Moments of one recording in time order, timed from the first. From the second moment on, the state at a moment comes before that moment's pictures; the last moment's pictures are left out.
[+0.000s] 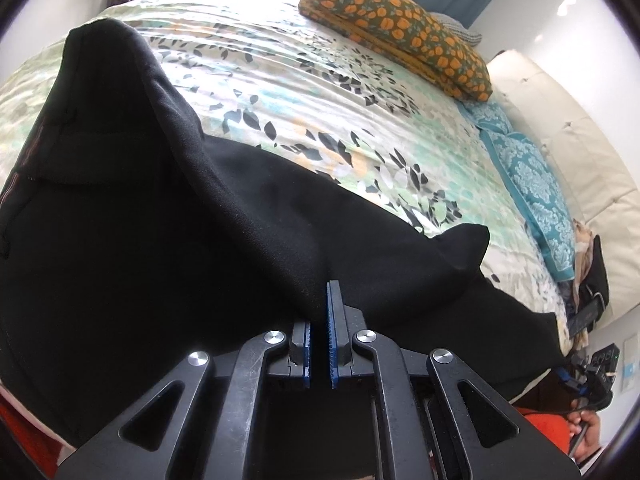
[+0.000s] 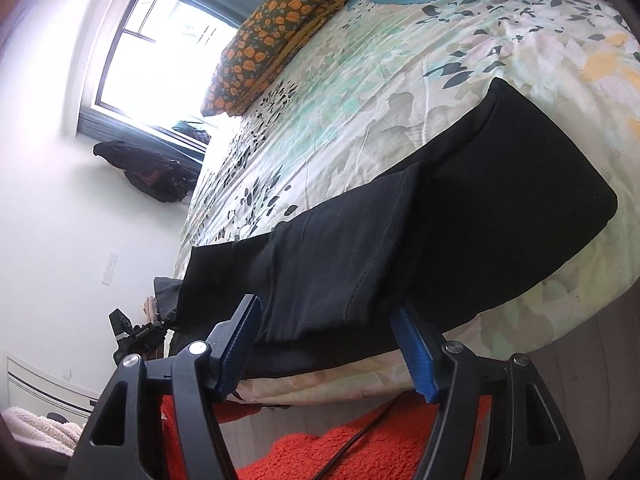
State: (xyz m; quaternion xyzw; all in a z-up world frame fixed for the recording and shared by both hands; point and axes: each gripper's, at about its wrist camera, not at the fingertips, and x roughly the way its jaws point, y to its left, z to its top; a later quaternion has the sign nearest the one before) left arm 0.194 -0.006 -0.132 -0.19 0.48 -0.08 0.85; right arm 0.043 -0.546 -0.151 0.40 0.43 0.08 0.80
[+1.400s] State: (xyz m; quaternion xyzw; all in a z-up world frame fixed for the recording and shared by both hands) left arm 0.179 -0.016 -0.066 -0.15 0.40 -0.08 0.90; right arm 0.105 -0.538 -0.050 0.24 0.44 -0.02 0.86
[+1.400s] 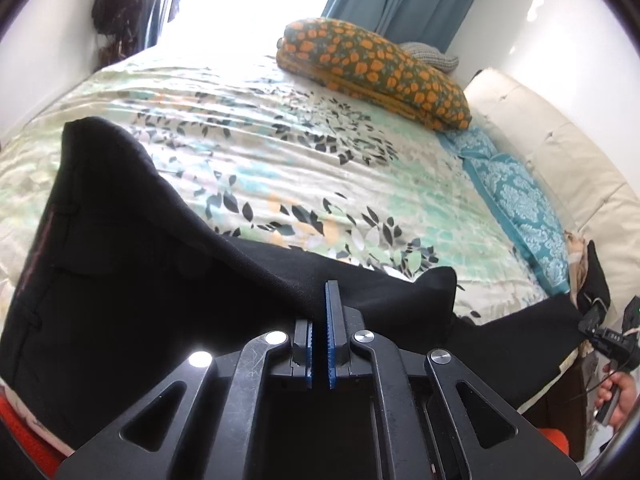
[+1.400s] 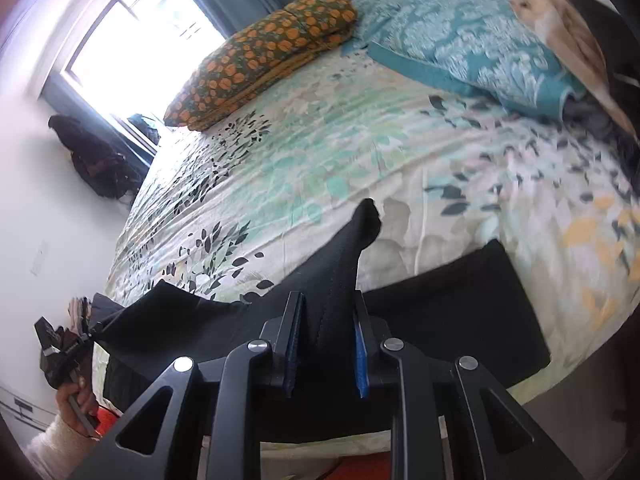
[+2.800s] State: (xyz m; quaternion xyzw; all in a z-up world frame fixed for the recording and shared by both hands) left arm 0.069 -0.044 -0.105 0.00 0.49 -0.14 0.86; right arm 0.026 -0.593 -0.107 0.15 0.47 -0.25 0.83
